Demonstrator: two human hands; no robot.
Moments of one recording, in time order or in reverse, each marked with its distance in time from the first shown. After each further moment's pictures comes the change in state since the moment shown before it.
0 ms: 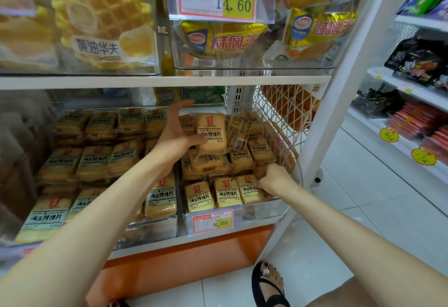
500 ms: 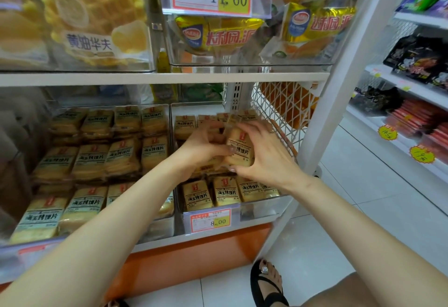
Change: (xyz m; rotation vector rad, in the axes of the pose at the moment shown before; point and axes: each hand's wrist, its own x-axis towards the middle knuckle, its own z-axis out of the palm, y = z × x) left_hand -0.001 0.001 0.039 -0.011 -0.246 -0.208; right_hand -0.035 -0.038 -0.035 -0.196 0.372 -0.731
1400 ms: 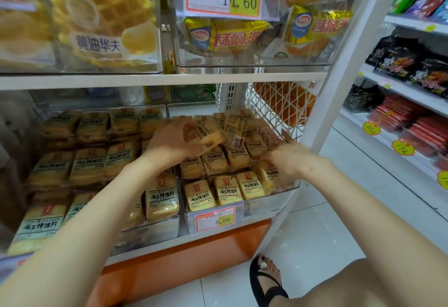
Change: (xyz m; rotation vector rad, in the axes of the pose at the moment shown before) left_hand 0.001 -0.010 -0.056 0.799 0.217 0.141; right_hand 0.004 0.030 -0.012 -0.700 -0.700 0.146
